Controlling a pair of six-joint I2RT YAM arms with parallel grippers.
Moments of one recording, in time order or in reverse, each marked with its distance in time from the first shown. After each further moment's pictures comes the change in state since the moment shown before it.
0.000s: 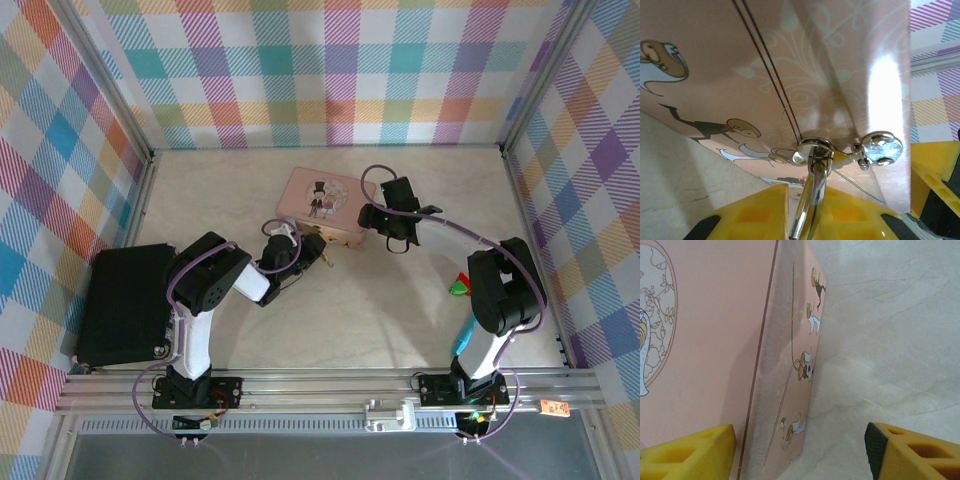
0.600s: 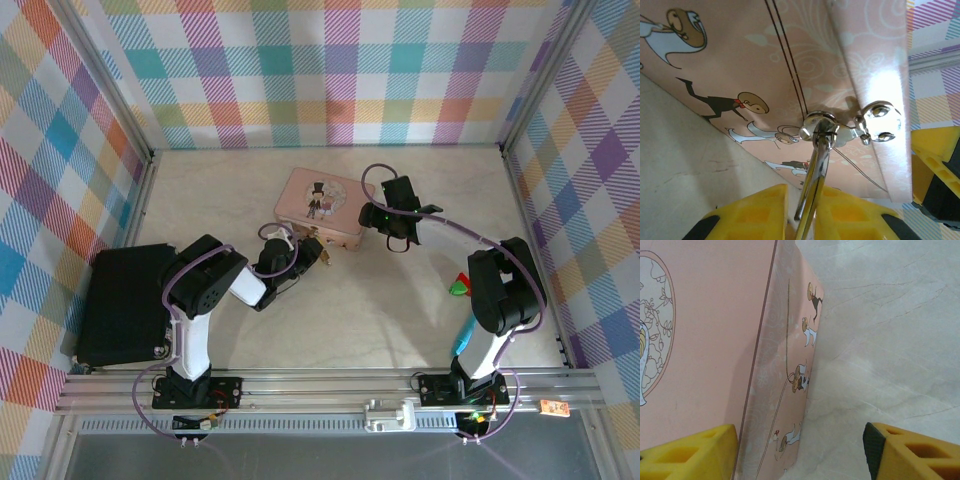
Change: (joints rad) left arm 0.008 -0.039 -0.055 -0.003 -0.007 0.000; right arm 0.000 0.000 0.005 0.000 0.000 0.000
